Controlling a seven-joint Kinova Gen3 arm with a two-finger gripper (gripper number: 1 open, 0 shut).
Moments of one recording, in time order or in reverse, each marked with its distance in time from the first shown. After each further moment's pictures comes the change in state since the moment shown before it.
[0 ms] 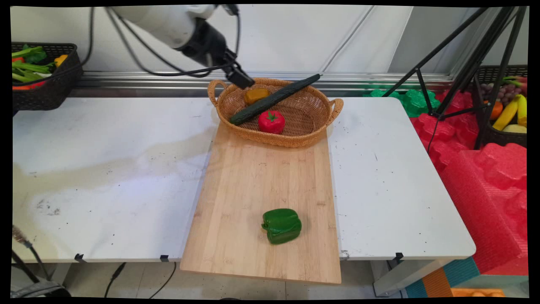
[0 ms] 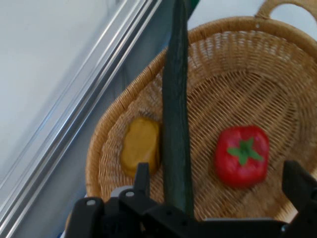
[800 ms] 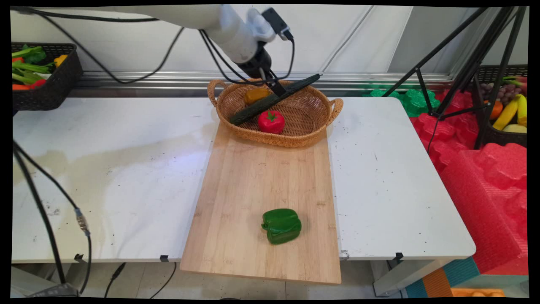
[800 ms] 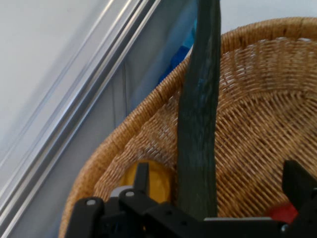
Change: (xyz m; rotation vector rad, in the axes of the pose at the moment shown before) arm 0.045 -0.006 0.158 0.019 -0.101 -0.025
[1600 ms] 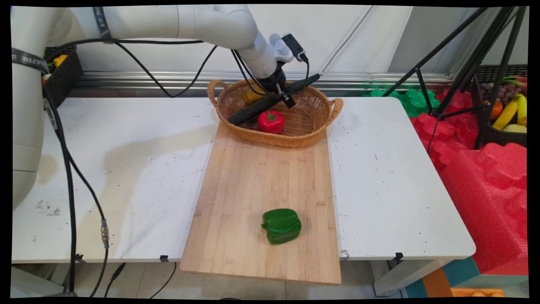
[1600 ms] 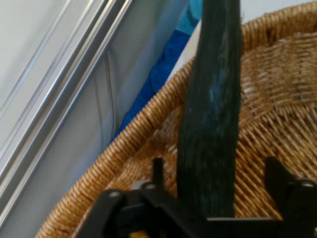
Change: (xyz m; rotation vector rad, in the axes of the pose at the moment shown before) arm 0.013 -0.001 0.099 -0.025 -0.064 0.020
